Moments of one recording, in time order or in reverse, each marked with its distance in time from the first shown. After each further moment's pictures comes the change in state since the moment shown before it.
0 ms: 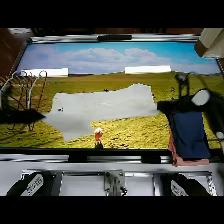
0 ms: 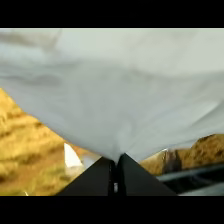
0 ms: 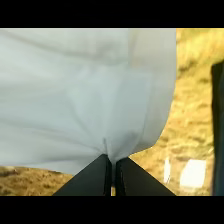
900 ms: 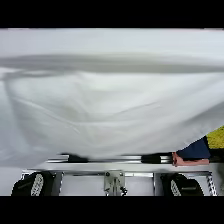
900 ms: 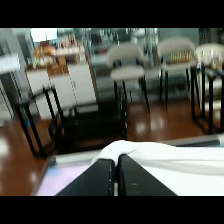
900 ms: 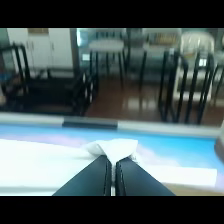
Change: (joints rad) left arm 0.000 0.408 0.867 0.186 0.065 -0.100; right arm 0.004 0.570 0.549 -0.152 0.035 0.034
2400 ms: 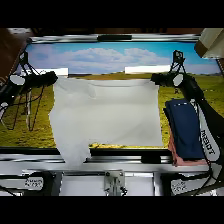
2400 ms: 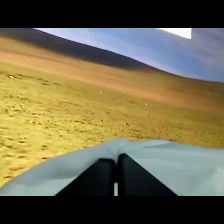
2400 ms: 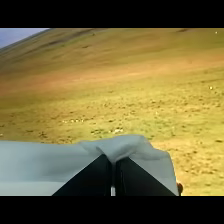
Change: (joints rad) left arm -0.302 -1.010 -0.494 -0.250 0.661 0.039; right arm 0.025 -1.122 -0.215 0.172 -0.600 0.022
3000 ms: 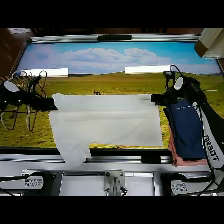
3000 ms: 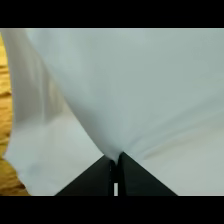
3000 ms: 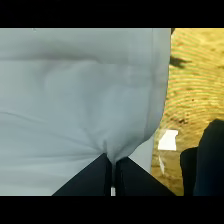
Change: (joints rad) left arm 0.097 0.048 -0.105 0.239 -0.621 0.024; right arm -0.002 0.061 -0.079 -0.148 0.528 -0.006
